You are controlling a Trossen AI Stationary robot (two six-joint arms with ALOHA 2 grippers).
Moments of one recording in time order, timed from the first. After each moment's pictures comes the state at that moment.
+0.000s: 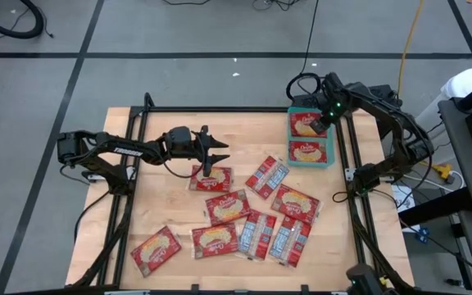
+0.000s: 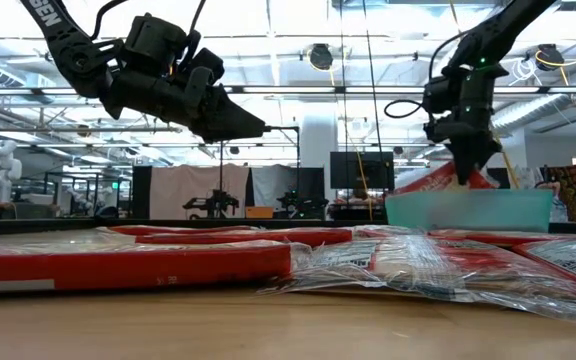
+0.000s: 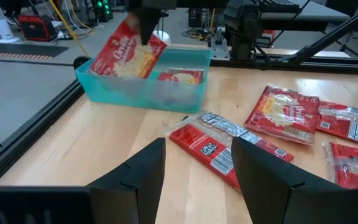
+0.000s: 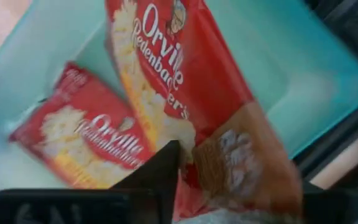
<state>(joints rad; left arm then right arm) 0.32 1.47 0.54 0.68 0.23 0.07 -1.11 1.44 1.03 -0.97 -0.10 -0.23</state>
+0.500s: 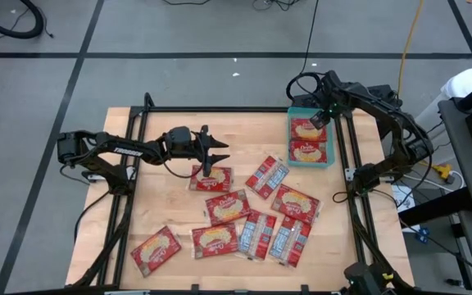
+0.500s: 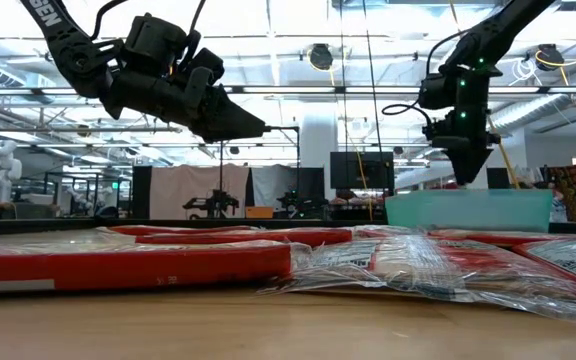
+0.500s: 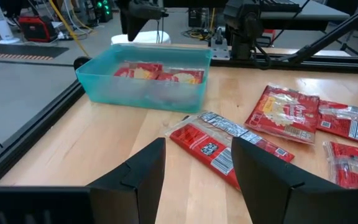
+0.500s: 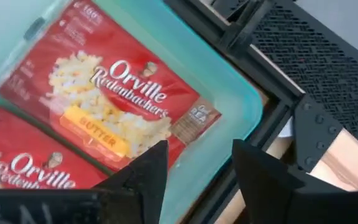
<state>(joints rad) 0.33 1.47 0.54 0.68 0.23 0.07 -1.09 1.45 1.03 -0.87 0.13 -0.17</state>
